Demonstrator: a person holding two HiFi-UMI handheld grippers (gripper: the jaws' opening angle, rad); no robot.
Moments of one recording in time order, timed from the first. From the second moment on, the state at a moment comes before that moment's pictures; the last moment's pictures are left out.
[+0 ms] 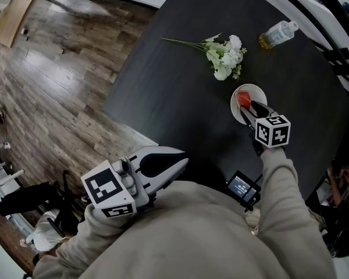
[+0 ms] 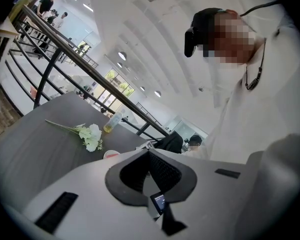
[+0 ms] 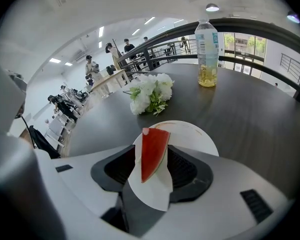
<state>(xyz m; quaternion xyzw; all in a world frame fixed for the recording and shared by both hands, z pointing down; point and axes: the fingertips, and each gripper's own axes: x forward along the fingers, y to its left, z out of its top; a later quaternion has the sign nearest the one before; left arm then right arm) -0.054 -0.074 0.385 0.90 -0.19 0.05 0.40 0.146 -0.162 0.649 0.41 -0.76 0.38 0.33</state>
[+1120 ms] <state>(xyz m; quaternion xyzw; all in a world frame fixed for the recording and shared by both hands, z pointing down) 0.009 -0.102 0.286 0.96 -0.06 0.04 0.27 0.160 -0.124 0.434 0.47 -0.80 0.35 0.10</state>
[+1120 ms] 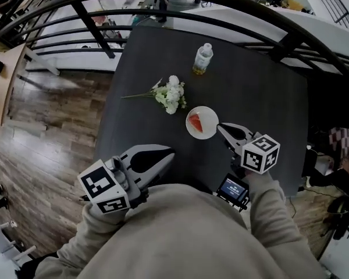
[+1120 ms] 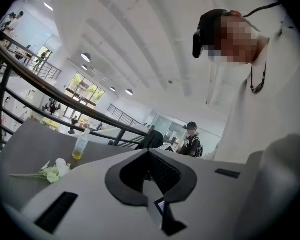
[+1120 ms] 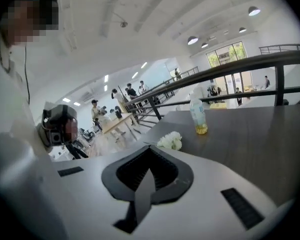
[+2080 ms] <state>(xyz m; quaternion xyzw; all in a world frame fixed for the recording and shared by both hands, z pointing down) 0.087 -0.065 0.249 0.97 0.11 0.01 0.21 0.162 -0.021 0.251 0.55 -0.82 0.19 -0.02</state>
